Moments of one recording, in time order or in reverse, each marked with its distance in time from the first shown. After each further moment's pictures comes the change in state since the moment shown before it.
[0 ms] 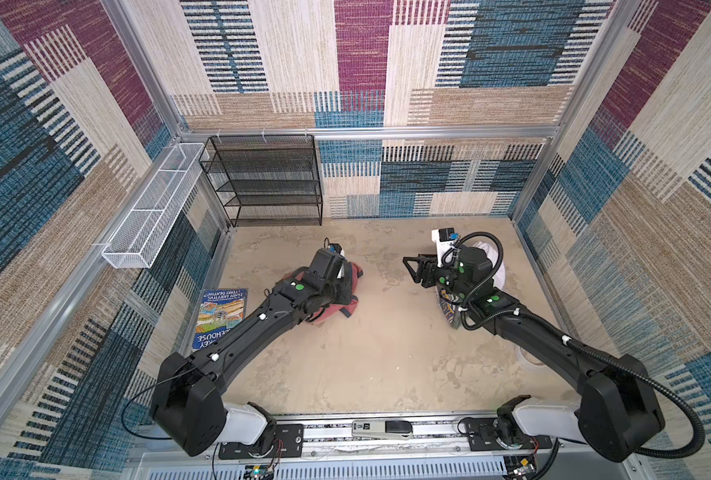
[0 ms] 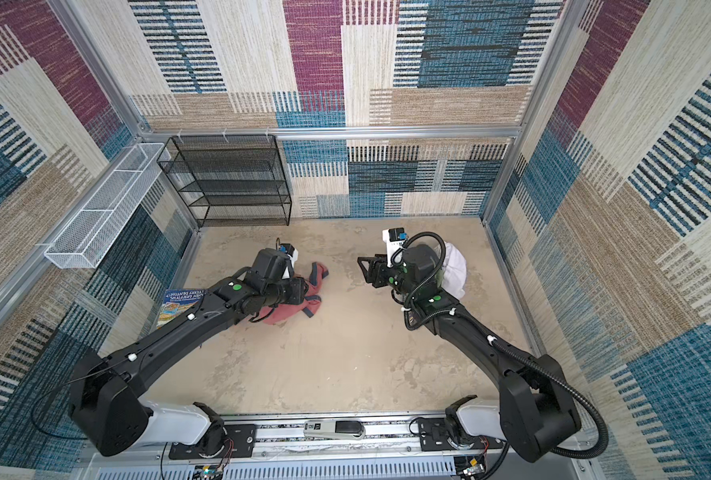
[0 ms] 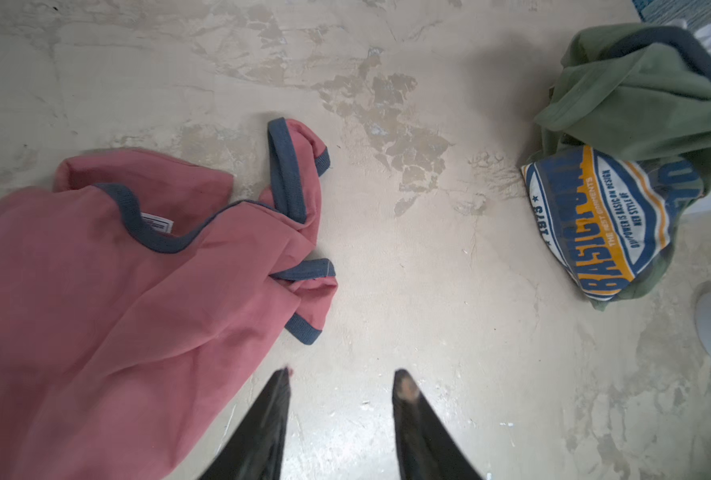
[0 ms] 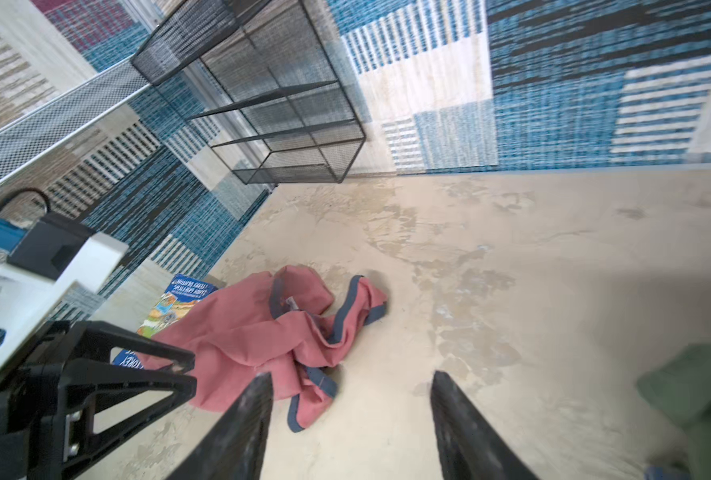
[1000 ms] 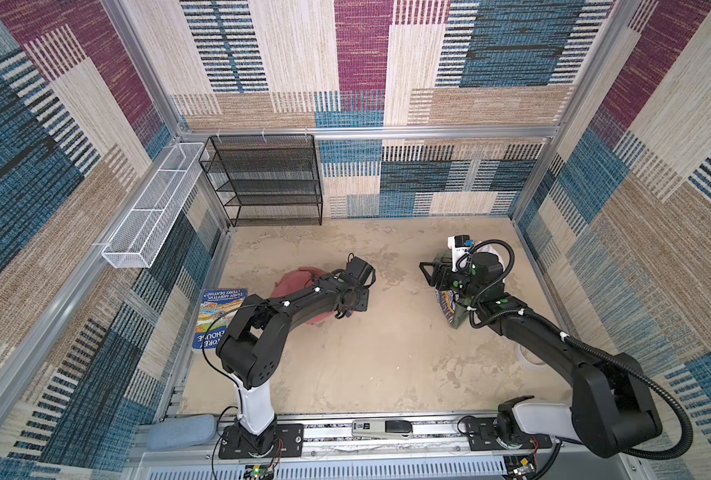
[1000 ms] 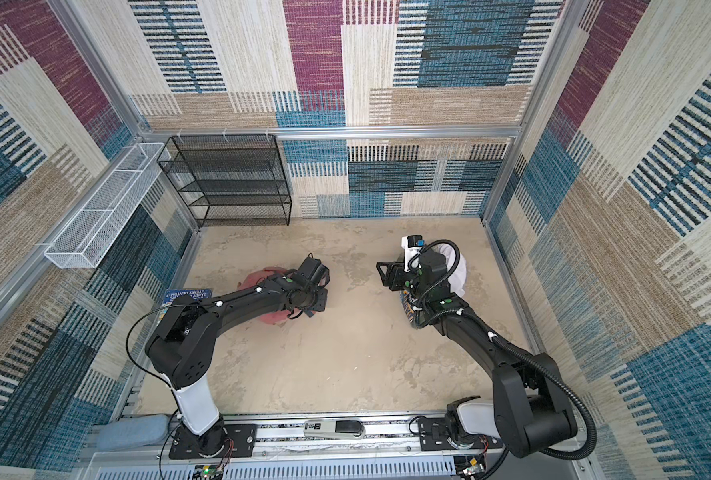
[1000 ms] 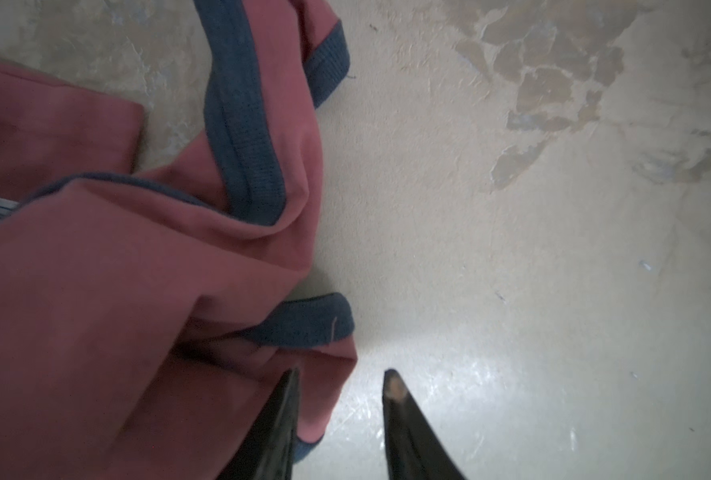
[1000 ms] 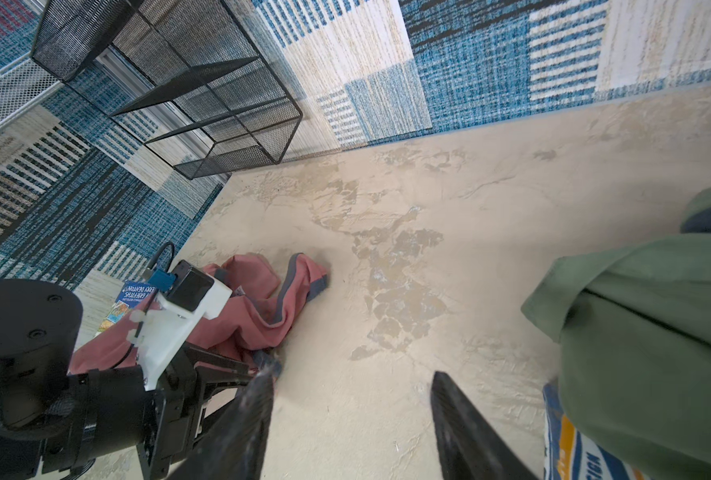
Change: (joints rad) left arm -0.045 0.423 0.086 0.080 -0.079 -0.019; right arm -0.143 0.027 -0.088 0.020 -0.071 0.008
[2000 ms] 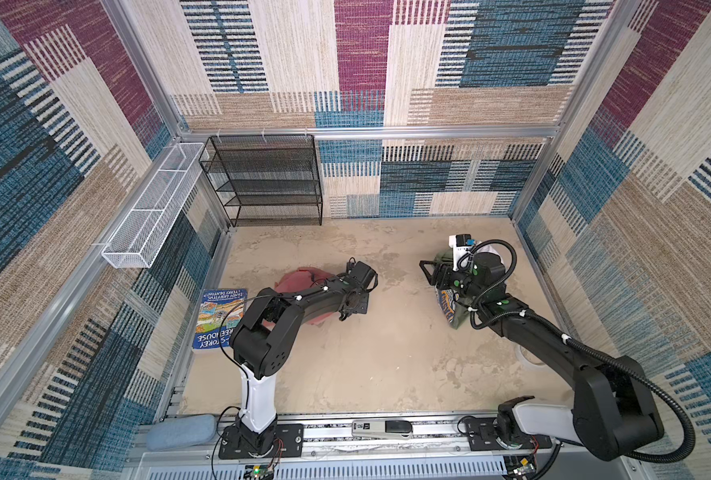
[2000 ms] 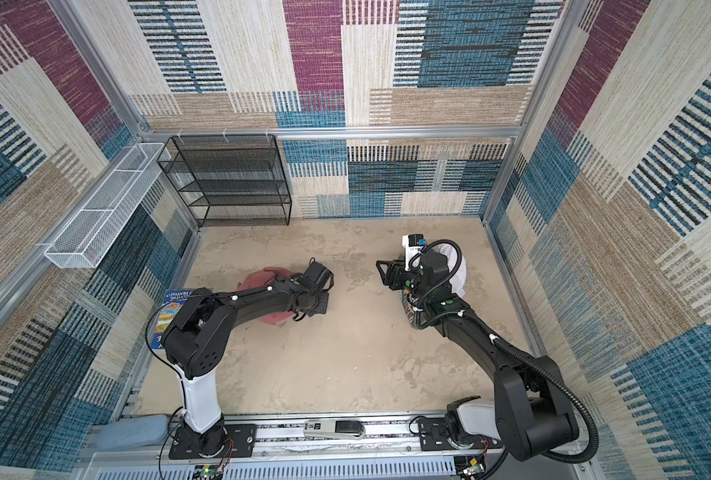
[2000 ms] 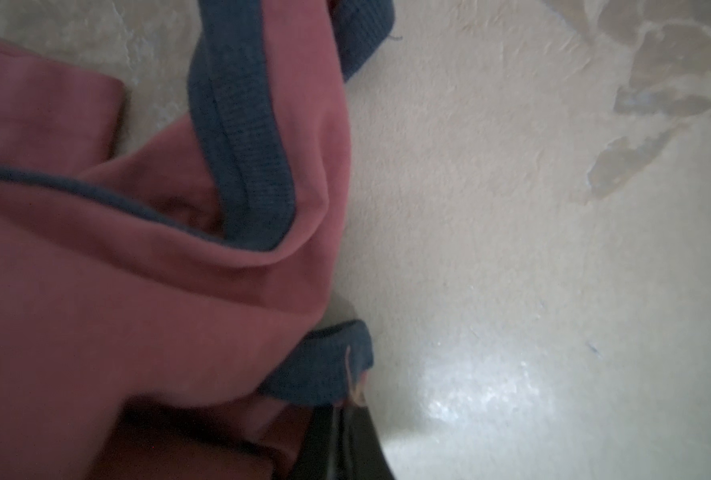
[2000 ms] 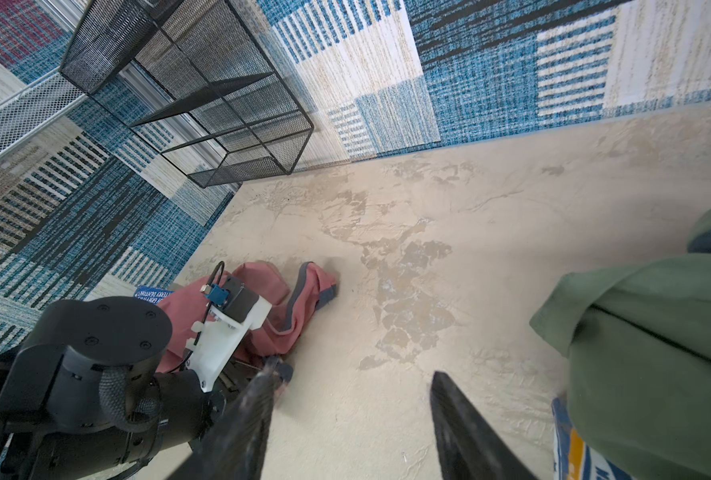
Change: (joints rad) left arm 0.000 0.090 0.010 0.035 -0.068 -0.001; right arm -0.001 -0.017 -0.007 0.033 -0.008 0.008
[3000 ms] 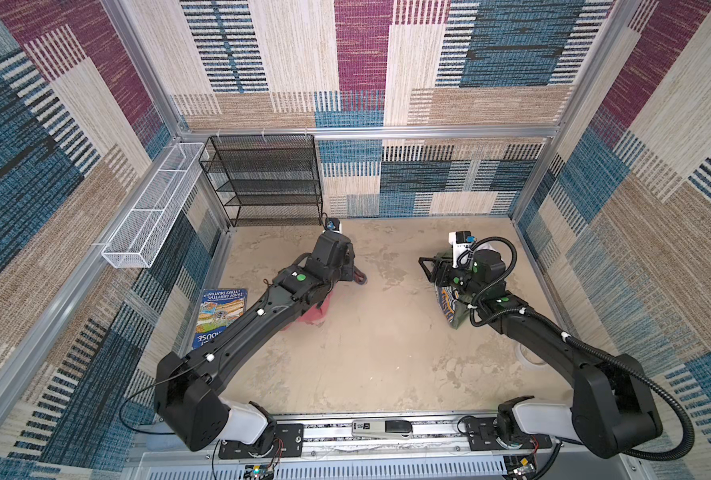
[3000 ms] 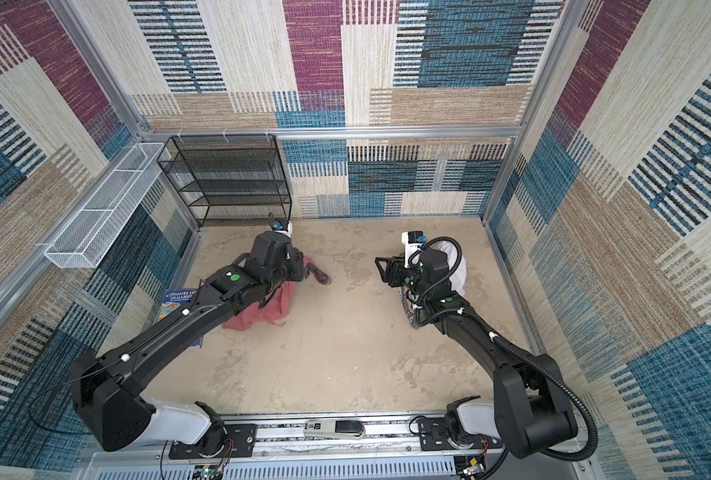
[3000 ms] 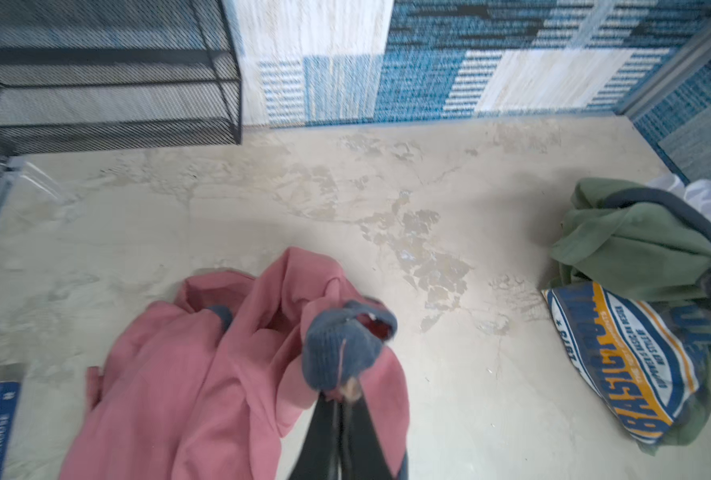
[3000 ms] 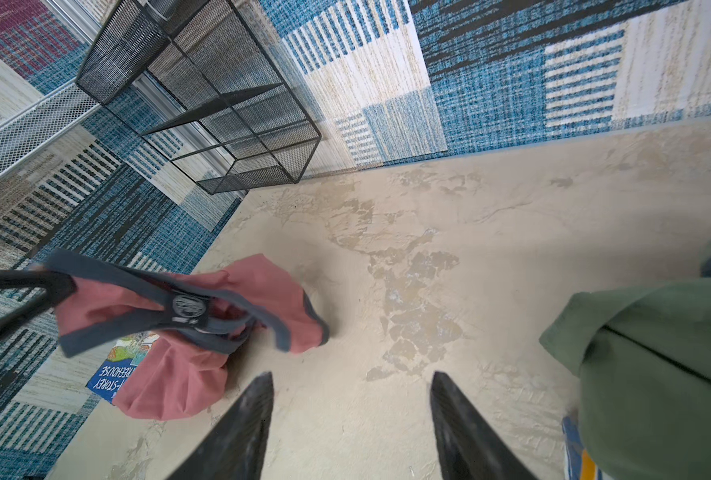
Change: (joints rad) left arm 0.016 -0.535 0.071 -0.081 -0.157 0.076; right arm 0.000 0.010 0.027 0.005 -0.013 0.010
